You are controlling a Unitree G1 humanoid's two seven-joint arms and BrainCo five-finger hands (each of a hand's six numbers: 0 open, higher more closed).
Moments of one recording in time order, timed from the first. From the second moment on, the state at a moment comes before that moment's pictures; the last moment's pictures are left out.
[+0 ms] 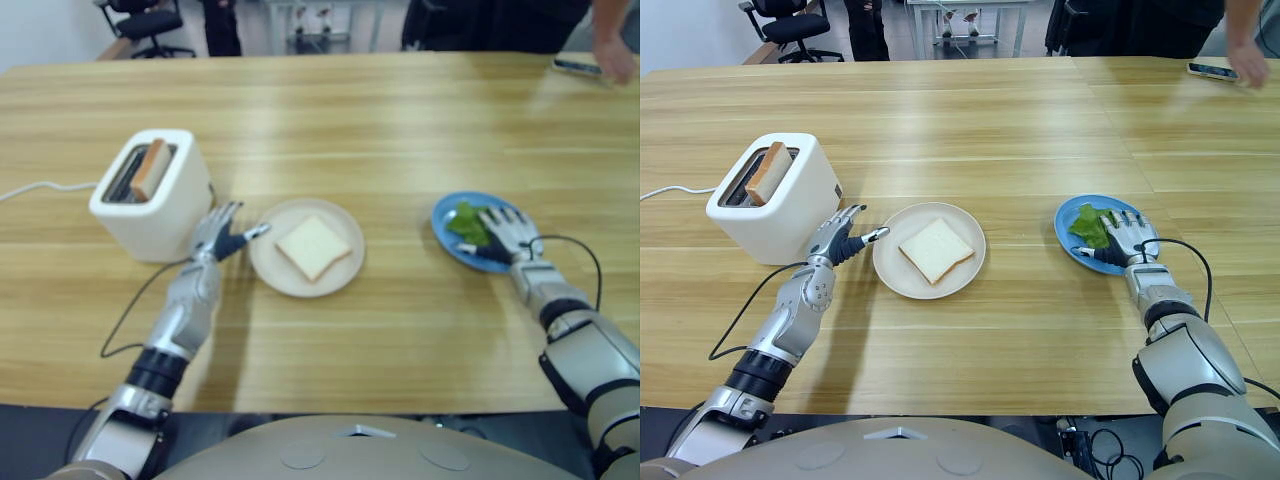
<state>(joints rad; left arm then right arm) -0.16 0.36 -0.24 0.14 0.74 0.22 0.05 -0.60 -0.67 0.52 1.30 -0.88 -0.13 -0.53</state>
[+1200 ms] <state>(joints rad) -0.15 0.36 -0.26 0.14 0.74 0.22 0.05 -0.54 -0.72 0.46 1.17 -0.76 -0.24 -0.58</state>
